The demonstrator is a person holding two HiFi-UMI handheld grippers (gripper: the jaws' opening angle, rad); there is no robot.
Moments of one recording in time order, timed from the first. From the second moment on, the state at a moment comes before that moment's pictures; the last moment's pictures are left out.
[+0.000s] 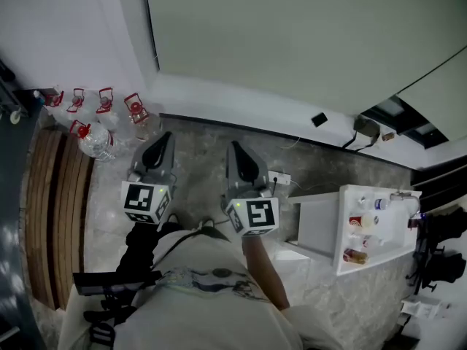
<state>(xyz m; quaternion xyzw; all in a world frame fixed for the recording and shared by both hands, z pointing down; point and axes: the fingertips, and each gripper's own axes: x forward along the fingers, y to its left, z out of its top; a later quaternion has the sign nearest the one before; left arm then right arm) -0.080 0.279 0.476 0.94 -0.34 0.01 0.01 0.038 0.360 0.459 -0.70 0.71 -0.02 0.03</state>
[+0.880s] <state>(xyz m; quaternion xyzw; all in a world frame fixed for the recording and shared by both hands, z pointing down) -0.081 0.158 0.474 0.93 -0.36 0.00 0.03 0.069 0.253 0.461 -0.70 0.71 -0.03 0.03</state>
